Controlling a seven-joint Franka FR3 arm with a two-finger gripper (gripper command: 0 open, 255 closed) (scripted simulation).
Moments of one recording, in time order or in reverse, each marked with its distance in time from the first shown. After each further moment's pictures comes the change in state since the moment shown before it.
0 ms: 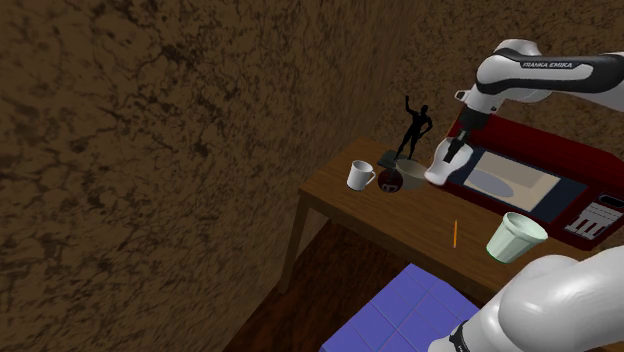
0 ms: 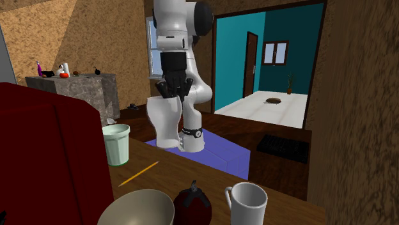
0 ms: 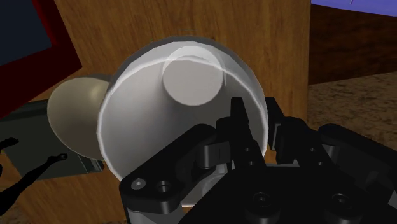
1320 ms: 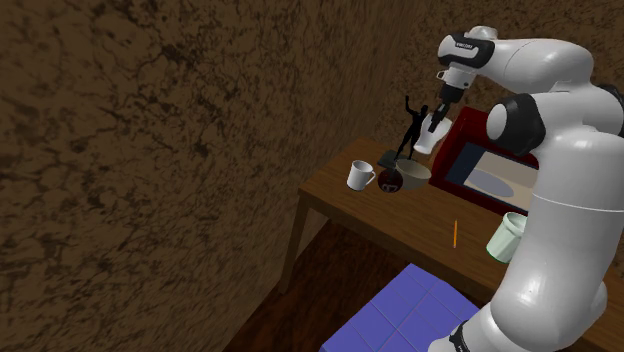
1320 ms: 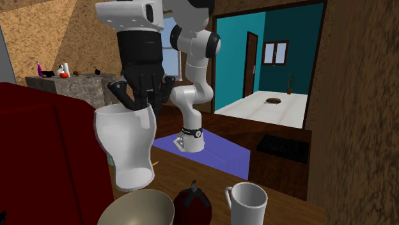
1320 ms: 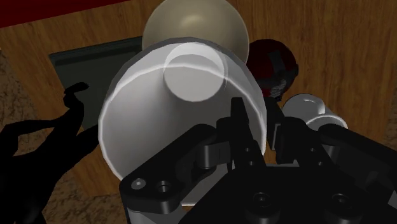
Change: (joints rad) arm -0.150 0.789 -0.133 0.868 0.435 -0.213 -0.315
